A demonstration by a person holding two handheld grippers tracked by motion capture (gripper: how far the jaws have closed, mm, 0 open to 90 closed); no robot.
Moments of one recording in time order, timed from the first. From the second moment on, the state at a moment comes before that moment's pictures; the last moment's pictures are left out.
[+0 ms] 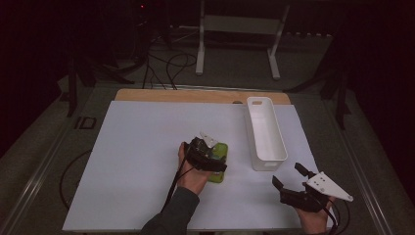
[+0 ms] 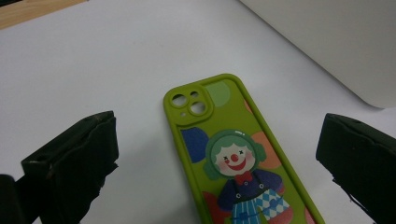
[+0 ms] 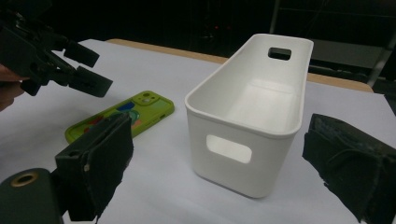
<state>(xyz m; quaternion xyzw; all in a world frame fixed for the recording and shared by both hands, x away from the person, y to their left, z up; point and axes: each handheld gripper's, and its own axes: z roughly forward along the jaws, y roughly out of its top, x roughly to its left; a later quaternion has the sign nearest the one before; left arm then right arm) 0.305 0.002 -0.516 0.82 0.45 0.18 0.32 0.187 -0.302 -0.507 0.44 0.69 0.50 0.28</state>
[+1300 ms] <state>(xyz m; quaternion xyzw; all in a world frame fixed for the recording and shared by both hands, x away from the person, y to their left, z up) 0.311 -0.021 -0.537 0.82 0.46 0.15 0.29 0.187 -0.302 -0.506 0.44 0.69 0.50 0.29</state>
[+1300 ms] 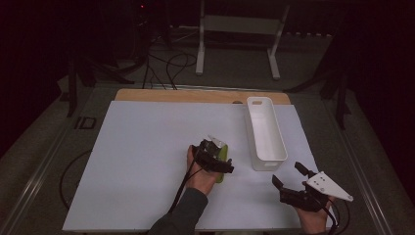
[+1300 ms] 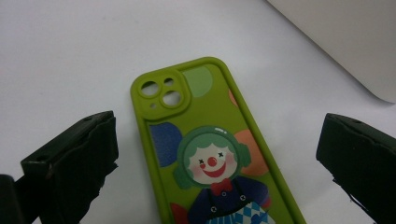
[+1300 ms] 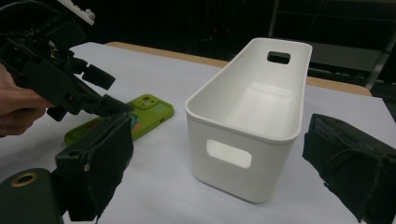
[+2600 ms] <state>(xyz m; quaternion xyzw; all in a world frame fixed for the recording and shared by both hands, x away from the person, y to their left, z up) 0.316 -0.027 -0.555 0.83 0.48 0.13 0.26 0.187 -0.302 -0.506 0.44 0.69 0.50 0.29</state>
